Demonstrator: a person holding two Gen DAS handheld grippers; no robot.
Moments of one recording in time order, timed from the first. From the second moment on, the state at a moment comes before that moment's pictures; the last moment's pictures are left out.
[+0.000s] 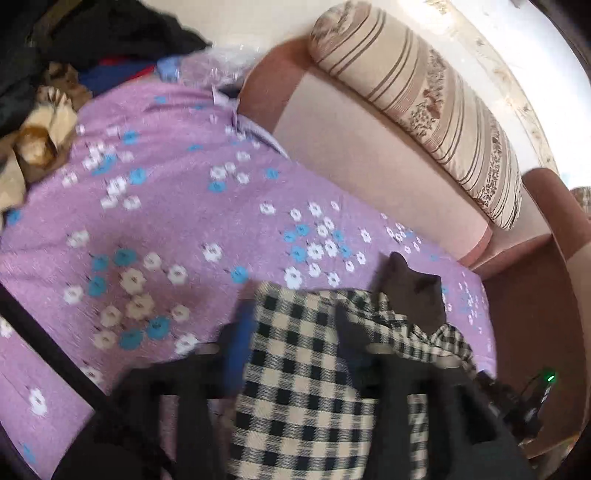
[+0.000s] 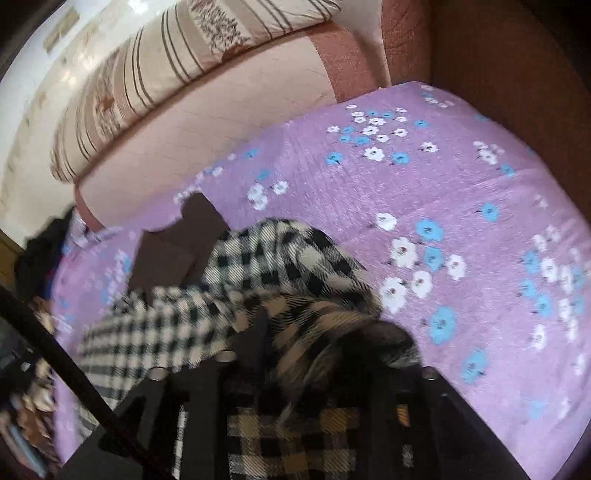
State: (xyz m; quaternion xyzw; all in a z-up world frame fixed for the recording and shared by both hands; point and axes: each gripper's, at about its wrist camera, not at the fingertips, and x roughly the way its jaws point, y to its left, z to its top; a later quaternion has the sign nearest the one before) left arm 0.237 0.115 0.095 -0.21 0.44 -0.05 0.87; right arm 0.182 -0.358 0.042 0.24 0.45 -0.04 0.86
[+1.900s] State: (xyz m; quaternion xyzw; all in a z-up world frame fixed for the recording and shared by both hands) left arm 0.085 0.146 0.039 -0.03 0.42 0.04 0.90; right arm 0.101 -0.048 -0.002 0.00 0.50 0.14 0.86
